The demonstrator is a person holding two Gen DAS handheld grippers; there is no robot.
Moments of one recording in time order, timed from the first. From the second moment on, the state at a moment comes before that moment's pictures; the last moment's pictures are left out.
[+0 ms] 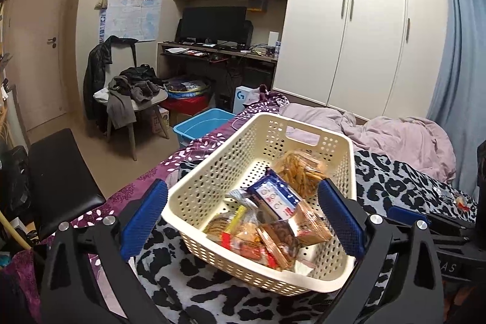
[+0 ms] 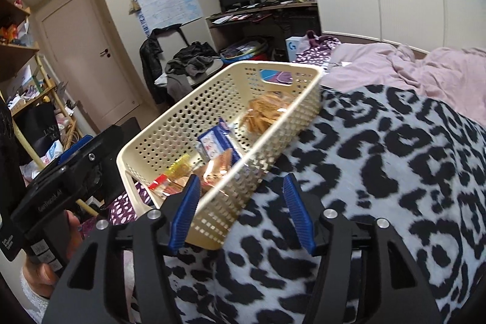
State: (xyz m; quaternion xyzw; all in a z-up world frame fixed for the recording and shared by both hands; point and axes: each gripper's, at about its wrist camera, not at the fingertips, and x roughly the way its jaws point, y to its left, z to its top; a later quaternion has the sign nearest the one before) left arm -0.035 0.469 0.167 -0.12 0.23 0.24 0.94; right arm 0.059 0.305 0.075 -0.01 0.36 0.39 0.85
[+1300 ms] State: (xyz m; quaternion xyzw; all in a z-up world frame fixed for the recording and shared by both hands) left arm 0.045 0.274 0.168 0.00 0.28 0.10 0.96; right arm 0.061 0.074 0.060 0.10 0.30 0.21 0.92
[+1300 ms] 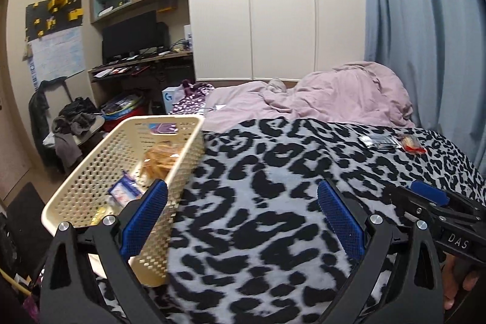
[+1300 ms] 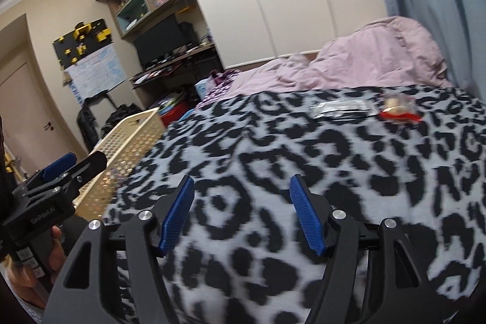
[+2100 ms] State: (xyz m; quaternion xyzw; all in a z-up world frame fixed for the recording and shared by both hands) left arm 0.111 0.179 0.144 0.03 0.31 0.03 0.95; right arm 0.070 -0.017 0.031 0.17 0.30 0.14 0.93
